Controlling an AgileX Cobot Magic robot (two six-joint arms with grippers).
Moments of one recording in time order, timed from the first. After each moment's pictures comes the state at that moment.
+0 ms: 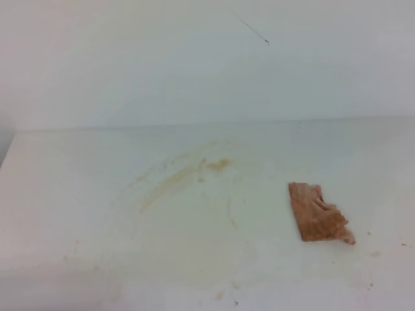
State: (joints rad) left arm 0.00 0.00 0.00 -0.14 0.31 -0.07; right arm 0.31 1.08 -1.15 0.15 0.72 -0.37
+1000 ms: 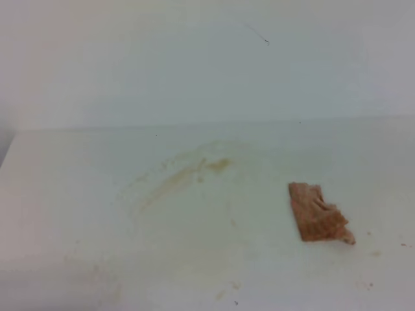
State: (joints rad) left arm 0.00 0.00 0.00 -0.14 0.31 -0.07; right arm 0.25 0.63 -0.84 0.01 0.52 -0.29
